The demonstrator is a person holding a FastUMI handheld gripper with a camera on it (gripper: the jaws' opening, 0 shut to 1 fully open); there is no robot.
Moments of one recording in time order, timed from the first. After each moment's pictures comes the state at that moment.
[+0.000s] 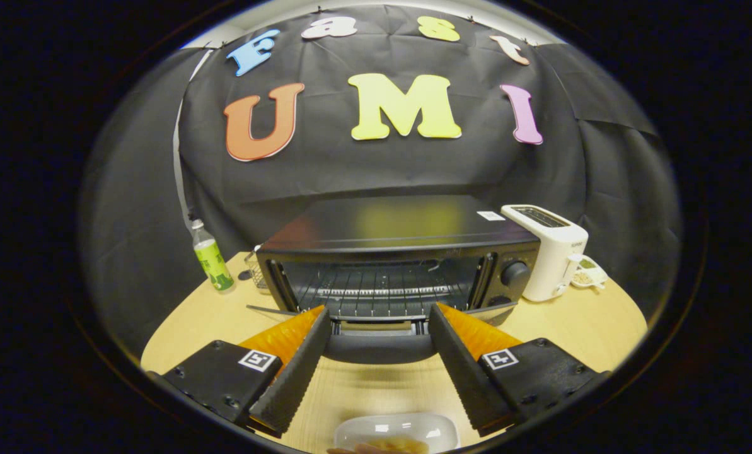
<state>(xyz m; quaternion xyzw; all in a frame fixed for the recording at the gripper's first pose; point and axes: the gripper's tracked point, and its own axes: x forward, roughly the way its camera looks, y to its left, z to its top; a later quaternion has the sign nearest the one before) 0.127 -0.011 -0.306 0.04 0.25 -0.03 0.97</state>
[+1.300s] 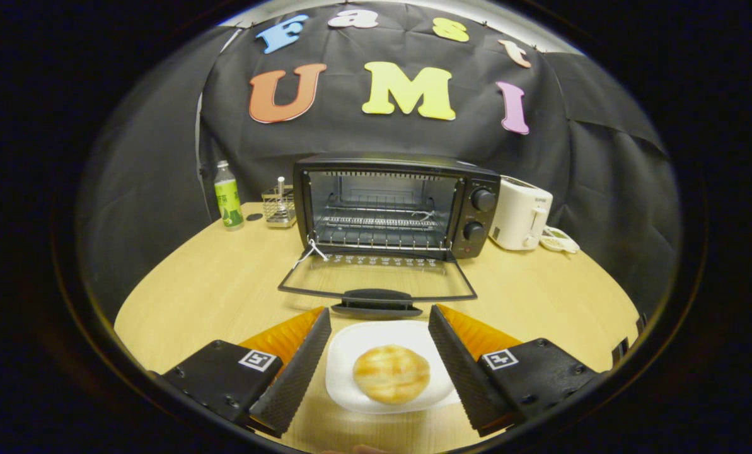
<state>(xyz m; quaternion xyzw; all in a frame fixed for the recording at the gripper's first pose) -0.012 0.000 -0.355 0.00 0.29 -0.05 0.96</state>
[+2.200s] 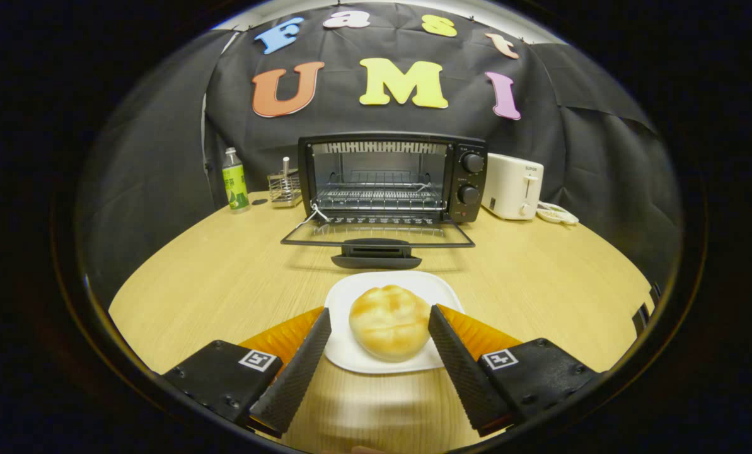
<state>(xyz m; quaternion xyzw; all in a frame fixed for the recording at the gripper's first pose) -0.052 0.000 -0.401 0.02 0.29 -0.05 0.96</state>
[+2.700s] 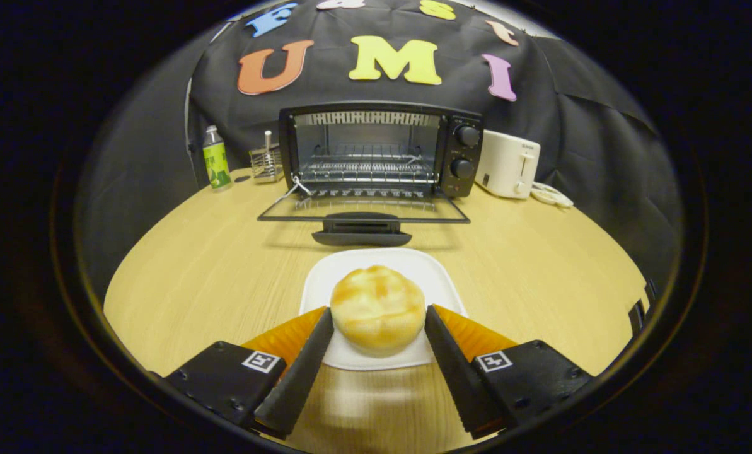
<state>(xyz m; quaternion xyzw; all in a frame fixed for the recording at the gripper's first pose) -0.058 -0.008 -0.431 0.02 0.37 -0.07 0.93</state>
